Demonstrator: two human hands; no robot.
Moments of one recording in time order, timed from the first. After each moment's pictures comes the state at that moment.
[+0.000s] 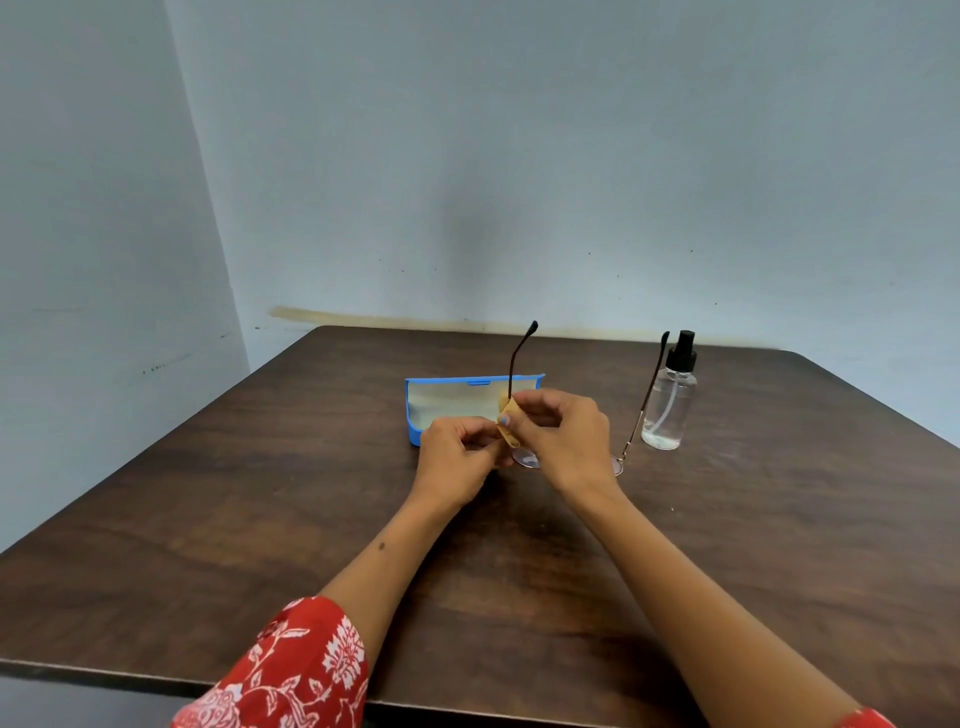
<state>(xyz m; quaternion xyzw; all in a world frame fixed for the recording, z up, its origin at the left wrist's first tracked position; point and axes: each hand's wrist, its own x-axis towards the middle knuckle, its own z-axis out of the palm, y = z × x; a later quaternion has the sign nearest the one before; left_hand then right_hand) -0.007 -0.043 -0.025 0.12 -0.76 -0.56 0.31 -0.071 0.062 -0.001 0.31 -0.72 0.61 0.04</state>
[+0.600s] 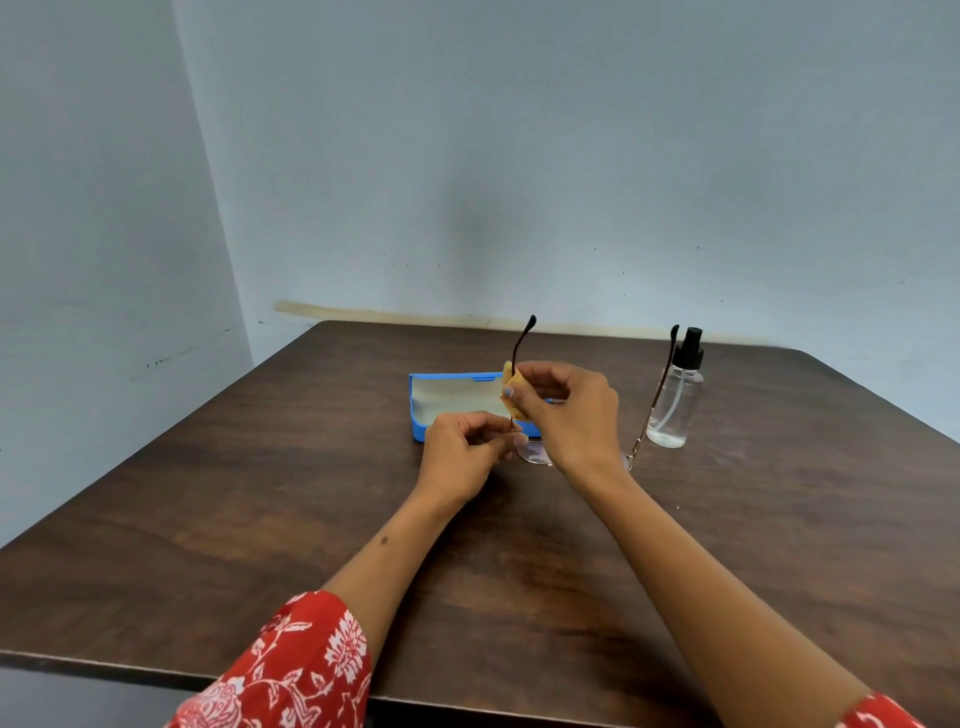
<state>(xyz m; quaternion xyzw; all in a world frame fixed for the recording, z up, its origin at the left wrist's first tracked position) -0.006 -0.041 -0.022 0.14 -0.75 -0.56 0.31 -0.072 0.057 0.015 0.31 -0.72 0.62 0.07</state>
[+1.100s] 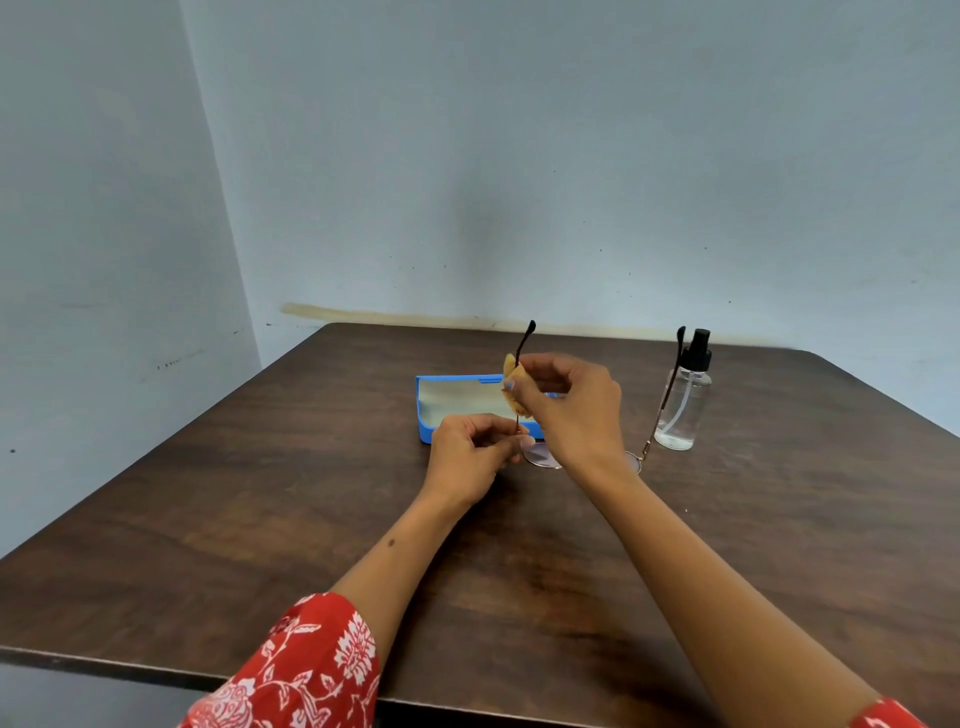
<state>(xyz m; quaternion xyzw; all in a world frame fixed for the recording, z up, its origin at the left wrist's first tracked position) -0.005 -0.040 -0.021 0.14 -0.75 -0.57 0.30 -0.066 0.054 0.025 0.32 -0.71 0.62 0.09</state>
